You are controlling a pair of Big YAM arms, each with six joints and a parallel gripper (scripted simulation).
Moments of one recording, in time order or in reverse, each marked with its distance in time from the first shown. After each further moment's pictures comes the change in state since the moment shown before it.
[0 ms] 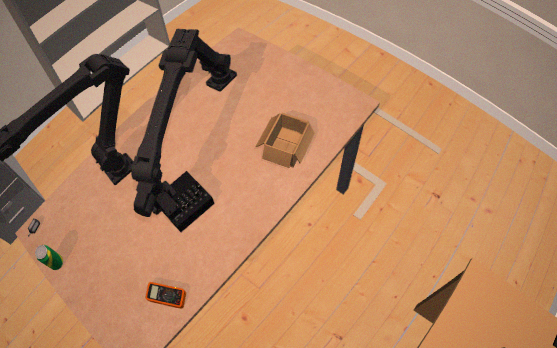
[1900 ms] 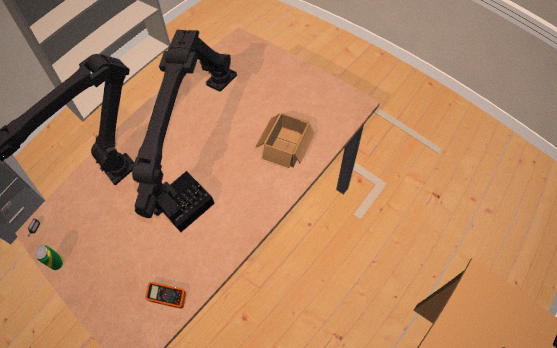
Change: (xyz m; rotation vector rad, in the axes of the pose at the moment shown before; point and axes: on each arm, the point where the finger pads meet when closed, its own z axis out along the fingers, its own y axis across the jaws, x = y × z) left arm -0.005 0.000 0.000 0.000 0.000 0.000; right arm 0.000 0.000 0.000 0.000 0.000 0.000
